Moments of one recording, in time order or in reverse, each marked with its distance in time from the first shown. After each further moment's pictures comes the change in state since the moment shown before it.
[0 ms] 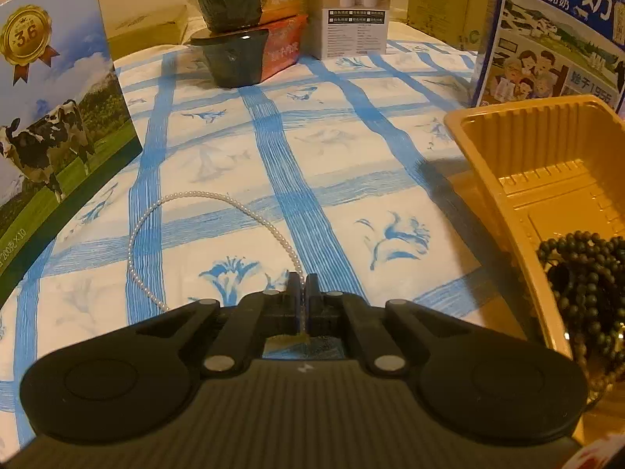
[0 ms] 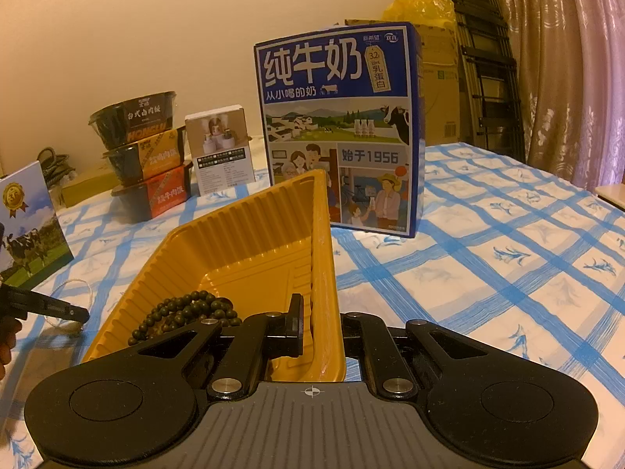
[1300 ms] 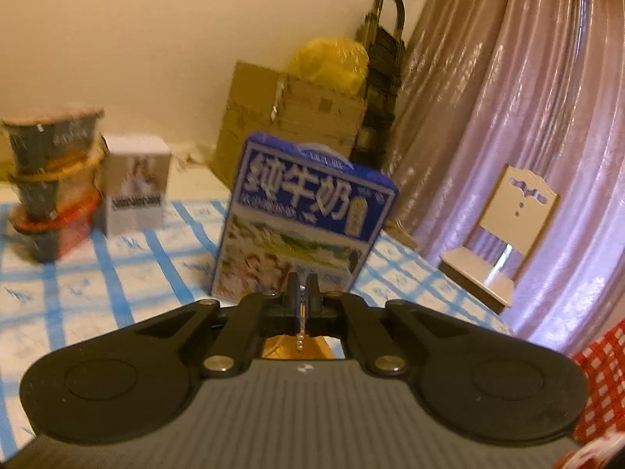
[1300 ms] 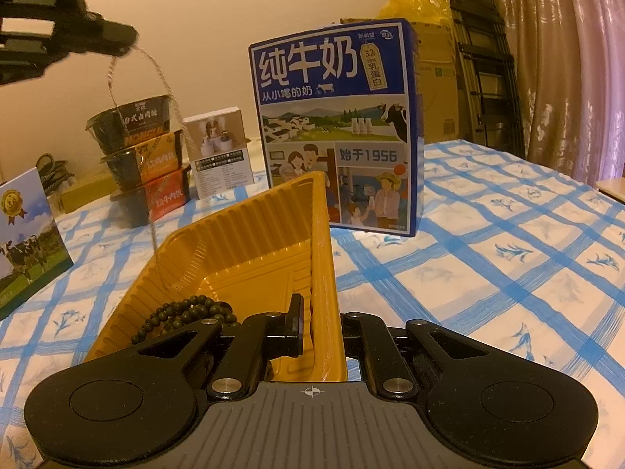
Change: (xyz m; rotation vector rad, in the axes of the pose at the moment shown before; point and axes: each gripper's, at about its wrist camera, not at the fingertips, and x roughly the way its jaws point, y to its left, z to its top) left arm -0.162 -0.123 0.109 0.003 -0.328 -0.546; right arm 0.005 -0.001 0.001 0.016 -0.003 0.001
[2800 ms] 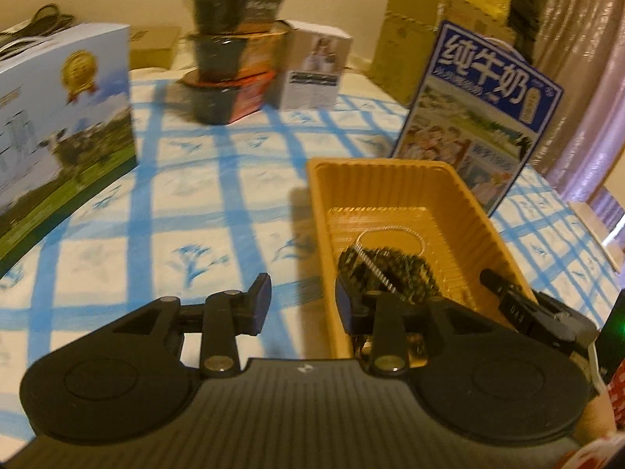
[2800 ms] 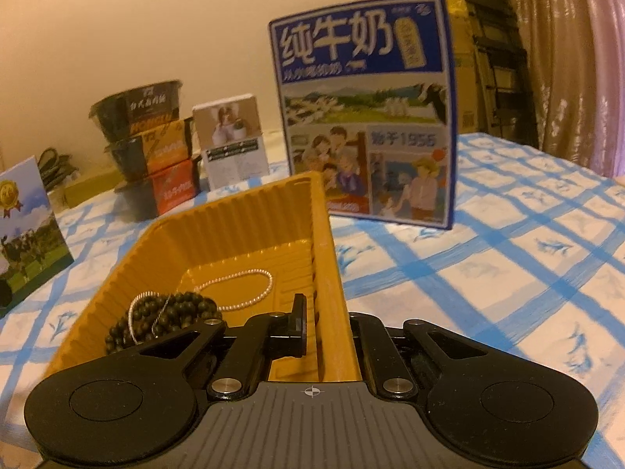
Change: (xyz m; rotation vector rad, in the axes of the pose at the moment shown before) left arm -0.062 0.096 -0.117 -0.136 0.203 0.424; right arm 0.045 0.024 -0.008 -0.005 0.017 0.033
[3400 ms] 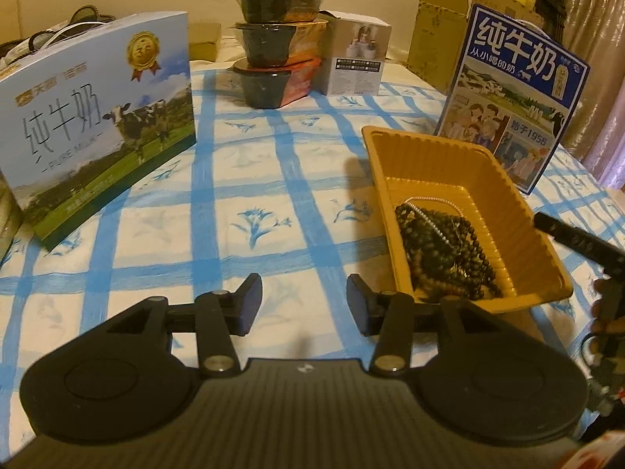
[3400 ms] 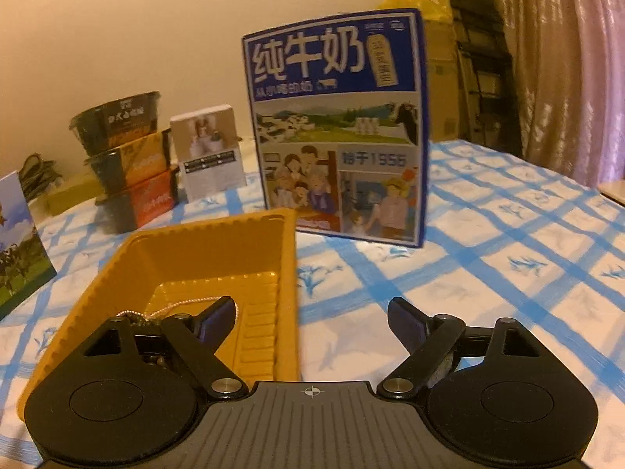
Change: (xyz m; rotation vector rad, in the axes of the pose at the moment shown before) left arm -0.021 0.017 -0.034 0.019 0.008 0.133; right arm -0.015 -0.020 0.022 0.020 -0.001 -0.064
